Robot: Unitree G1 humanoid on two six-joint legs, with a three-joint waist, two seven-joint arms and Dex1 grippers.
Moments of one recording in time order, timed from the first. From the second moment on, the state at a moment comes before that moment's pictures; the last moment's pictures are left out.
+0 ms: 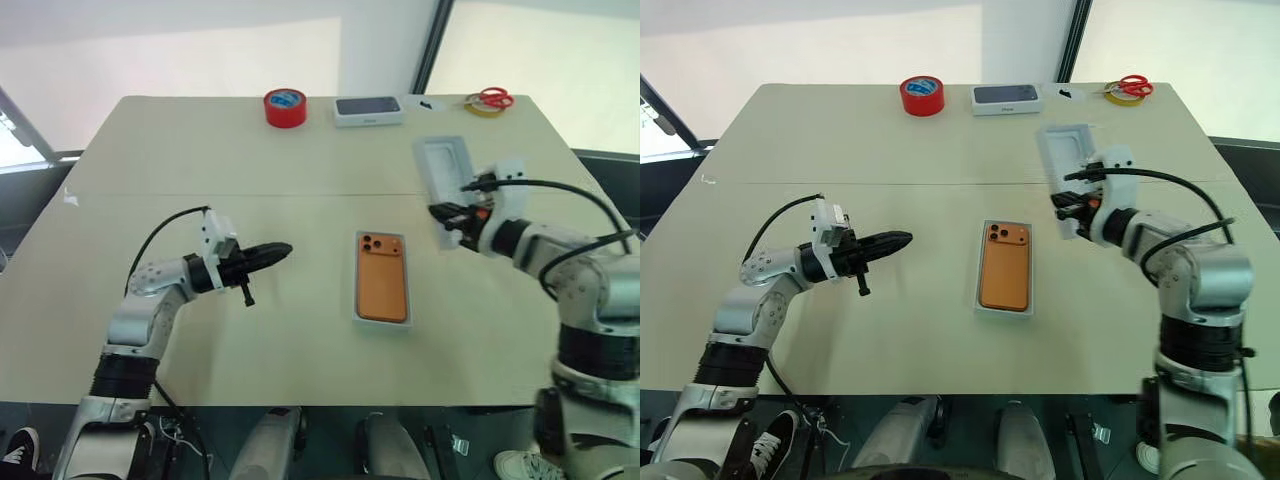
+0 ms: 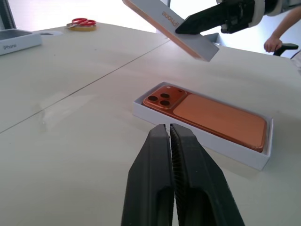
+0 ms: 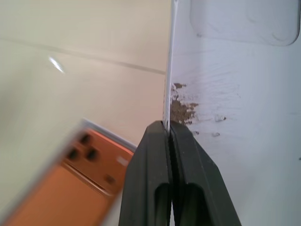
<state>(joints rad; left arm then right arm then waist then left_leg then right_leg) -0.37 0.48 0.02 0.07 -0.47 0.22 -1.07 -0.56 -0.45 -0.30 -0.26 0.51 1.16 0.46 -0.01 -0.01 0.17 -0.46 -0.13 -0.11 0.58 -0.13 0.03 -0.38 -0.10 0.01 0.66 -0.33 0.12</state>
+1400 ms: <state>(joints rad) -0.27 0.42 -0.14 -0.09 -0.40 0.25 -1.05 -0.28 -0.37 -0.05 -0.17 1.83 1.05 -0.19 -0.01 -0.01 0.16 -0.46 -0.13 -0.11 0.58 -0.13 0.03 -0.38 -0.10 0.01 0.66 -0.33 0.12</state>
